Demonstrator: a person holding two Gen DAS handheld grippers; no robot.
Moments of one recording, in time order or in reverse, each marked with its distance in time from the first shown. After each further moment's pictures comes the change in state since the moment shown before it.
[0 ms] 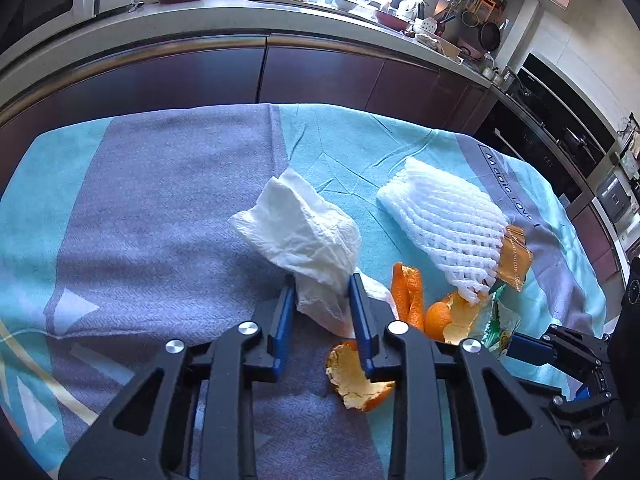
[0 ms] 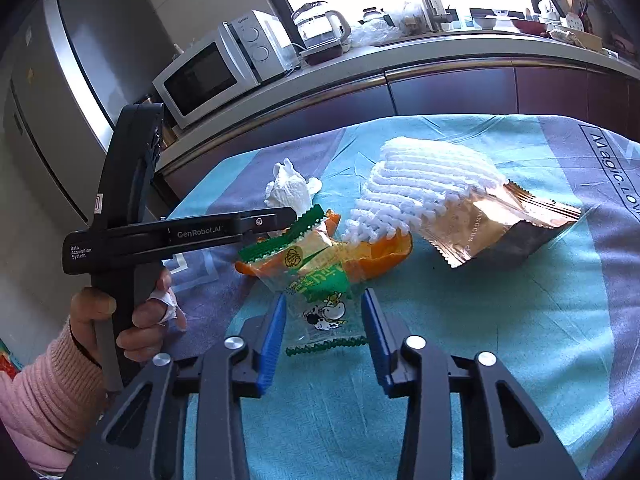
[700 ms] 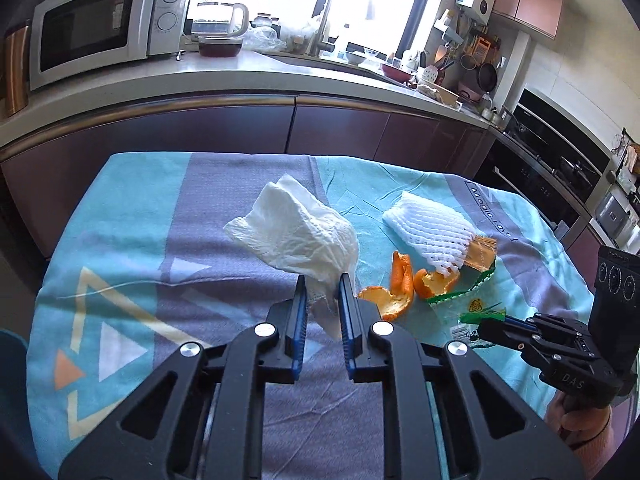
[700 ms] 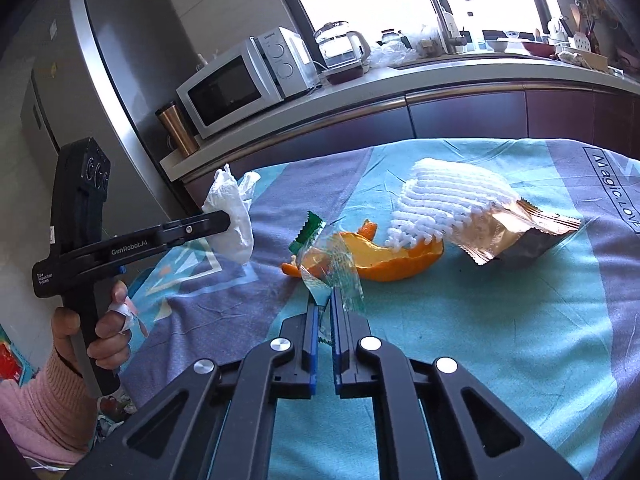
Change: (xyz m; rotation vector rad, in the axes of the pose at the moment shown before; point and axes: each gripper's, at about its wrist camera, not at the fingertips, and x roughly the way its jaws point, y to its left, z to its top) left arm -0.113 0.019 -0.049 -0.008 -0.202 0.048; right arm -0.027 0.028 -0.011 -0.042 -0.085 0.036
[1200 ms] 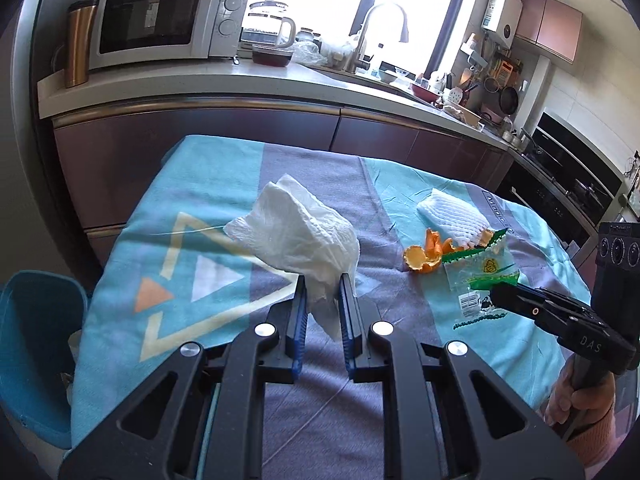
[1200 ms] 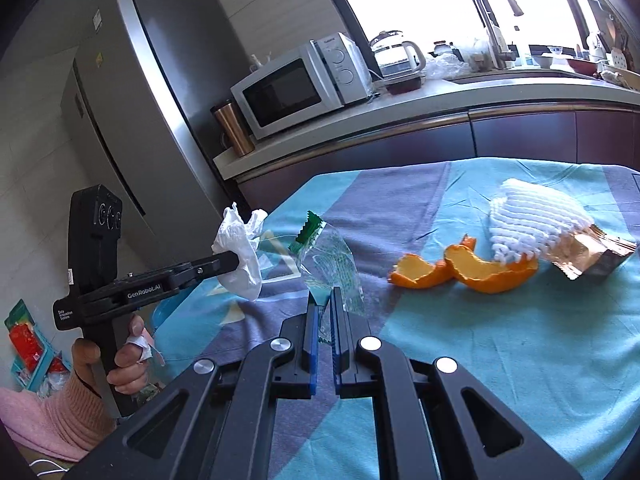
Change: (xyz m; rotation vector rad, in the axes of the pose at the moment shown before) left arm -0.083 0.055 -0.053 -0.075 -0.055 0.072; right arm 0.002 0.062 -0.001 -0.065 -0.018 0.148
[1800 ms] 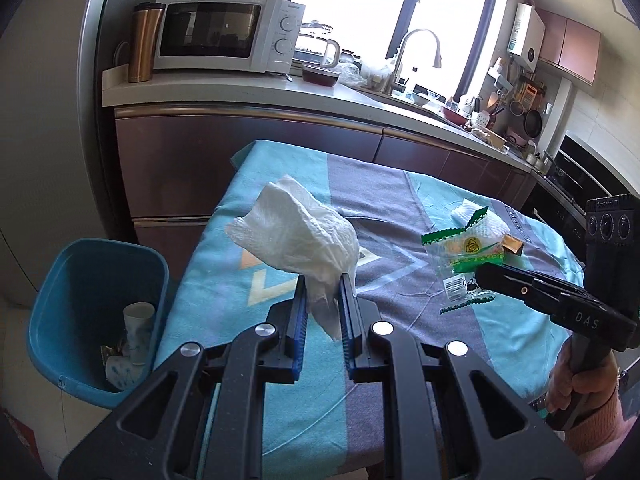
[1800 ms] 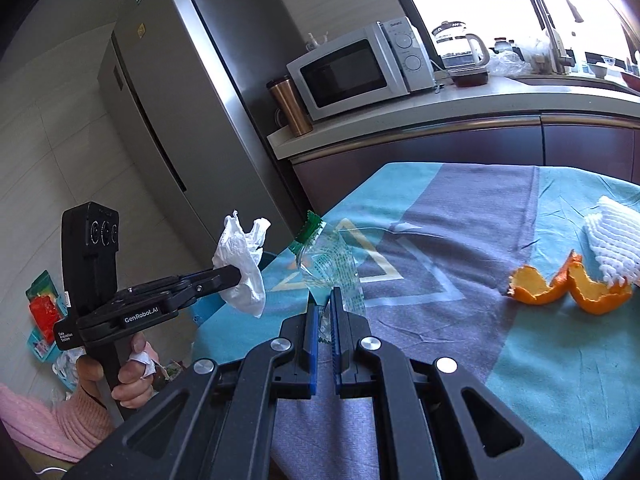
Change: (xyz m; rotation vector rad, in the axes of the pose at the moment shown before) left arm -0.074 0.053 -0.037 -0.056 -0.069 0.092; right arm 0.037 0.069 0.003 -0.082 0.054 0.135
